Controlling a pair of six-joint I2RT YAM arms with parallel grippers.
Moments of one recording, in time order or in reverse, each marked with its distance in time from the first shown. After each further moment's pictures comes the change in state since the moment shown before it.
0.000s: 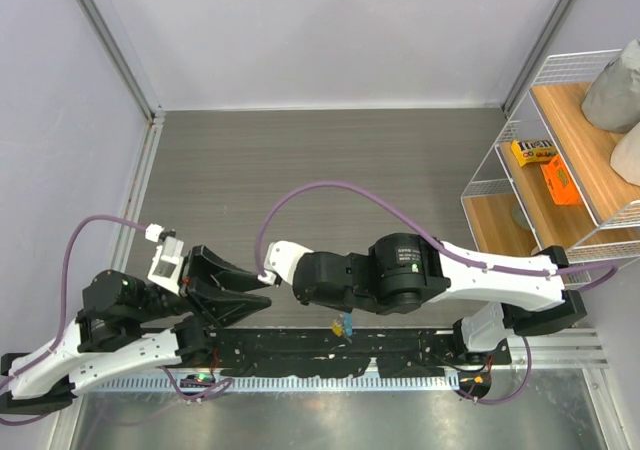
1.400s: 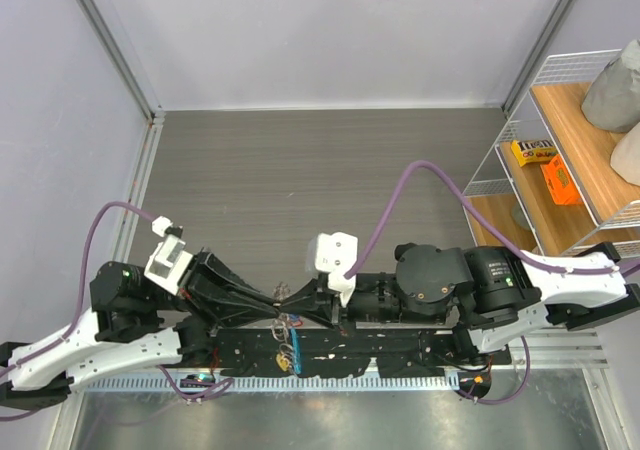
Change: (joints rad) left arm 0.000 0.166 0.019 0.366 0.267 -0.095; right arm 0.143 -0.316 -0.249 0.814 -0.138 -0.059
